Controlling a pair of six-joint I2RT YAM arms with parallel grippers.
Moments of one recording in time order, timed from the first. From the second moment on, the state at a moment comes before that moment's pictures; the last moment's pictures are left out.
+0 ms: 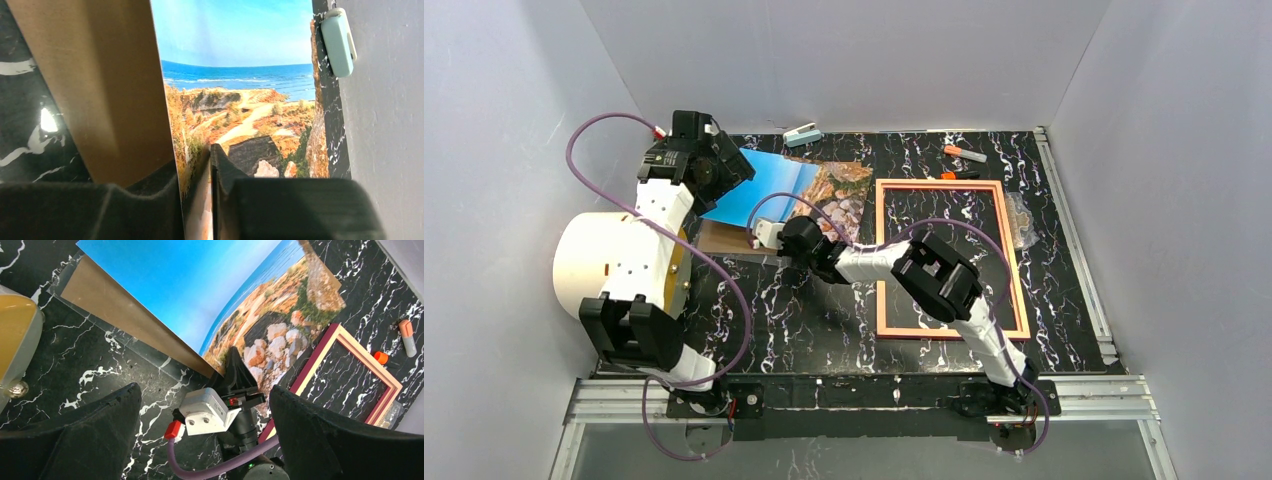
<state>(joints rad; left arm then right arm) -0.10 1.49 1.60 -1.01 -0.12 -0.70 1.04 2.28 1.52 0.28 0.32 -0.69</state>
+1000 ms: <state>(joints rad) -0.11 1.55 1.40 -0.82 0.12 -0.58 0.77 1.71 1.04 -0.03 -0.11 0.54</state>
